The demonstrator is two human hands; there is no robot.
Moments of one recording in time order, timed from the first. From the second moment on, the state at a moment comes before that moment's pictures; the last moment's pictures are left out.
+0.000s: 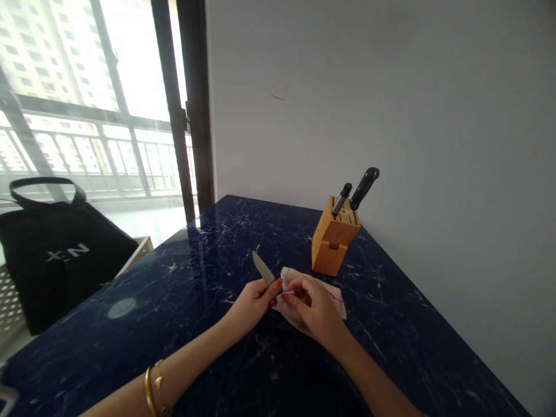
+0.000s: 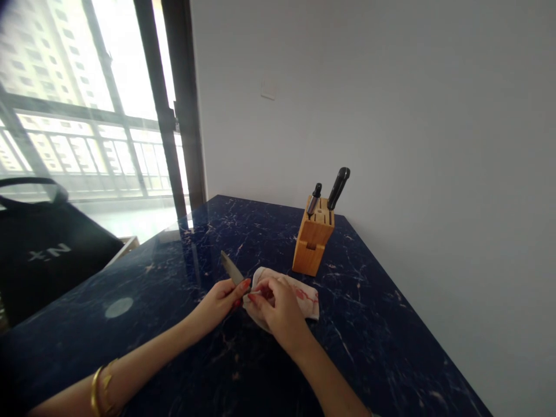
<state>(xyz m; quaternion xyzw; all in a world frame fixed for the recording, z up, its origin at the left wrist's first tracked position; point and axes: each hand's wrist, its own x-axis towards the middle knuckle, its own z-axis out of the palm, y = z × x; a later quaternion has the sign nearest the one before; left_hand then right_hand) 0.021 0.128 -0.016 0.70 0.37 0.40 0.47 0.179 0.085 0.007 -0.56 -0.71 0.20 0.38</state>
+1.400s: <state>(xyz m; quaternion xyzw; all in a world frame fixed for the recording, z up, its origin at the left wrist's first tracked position) 0.002 0.150 -0.018 0.72 0.40 0.38 0.42 0.198 0.091 0.008 -0.62 -0.67 0.20 0.36</state>
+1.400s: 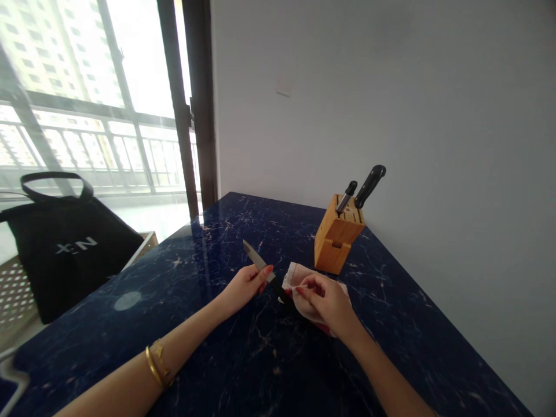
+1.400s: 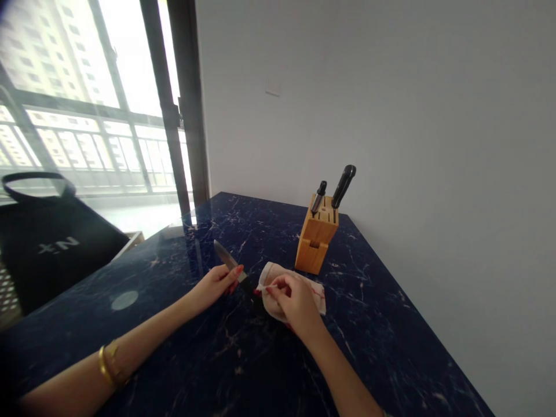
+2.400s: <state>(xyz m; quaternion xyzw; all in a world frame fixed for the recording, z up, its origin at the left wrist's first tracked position) 0.001 0.151 -0.022 0.74 0.29 0.42 0.43 0.183 0.088 -0.010 -0.59 -0.71 0.17 0.34</state>
